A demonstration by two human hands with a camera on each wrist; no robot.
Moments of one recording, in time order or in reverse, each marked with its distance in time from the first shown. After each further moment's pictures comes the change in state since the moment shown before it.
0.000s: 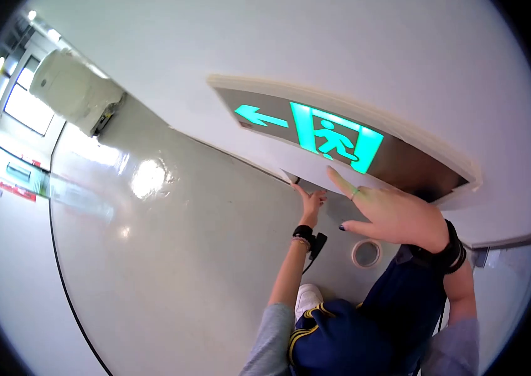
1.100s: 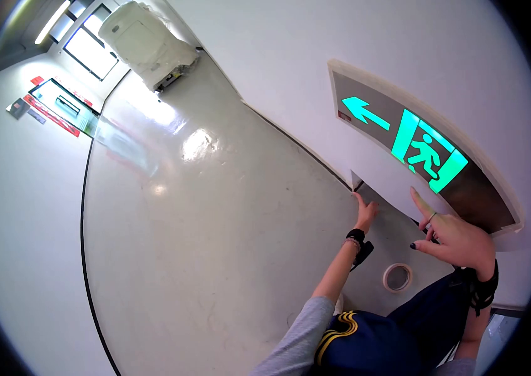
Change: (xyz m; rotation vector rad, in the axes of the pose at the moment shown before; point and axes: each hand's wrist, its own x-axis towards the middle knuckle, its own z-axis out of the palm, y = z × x) left_hand 0.034 -0.040 -0.008 -0.164 -0.044 0.045; right_hand -0.005 0.002 -0.007 0.199 -0.199 0.094
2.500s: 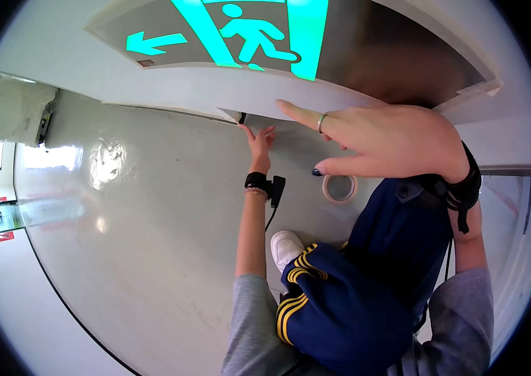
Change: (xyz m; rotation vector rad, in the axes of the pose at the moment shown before) left_hand -0.024 0.026 -0.004 0.040 0.006 -0.085; right_hand -0.004 0.012 0.011 -0.227 -0.023 0.114
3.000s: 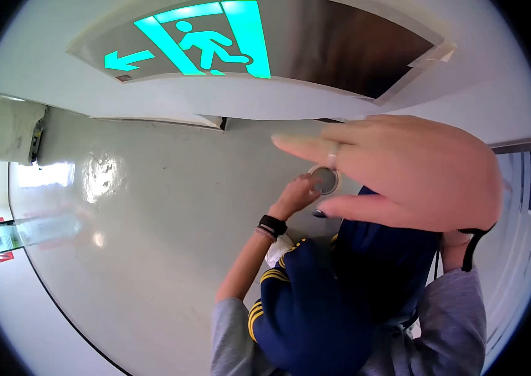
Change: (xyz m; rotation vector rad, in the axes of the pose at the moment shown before) left_hand -0.122 -0.080 0.029 1.146 -0.857 0.599; right_hand -0.073 -0.035 -0.013 0.041 0.099 -0.036
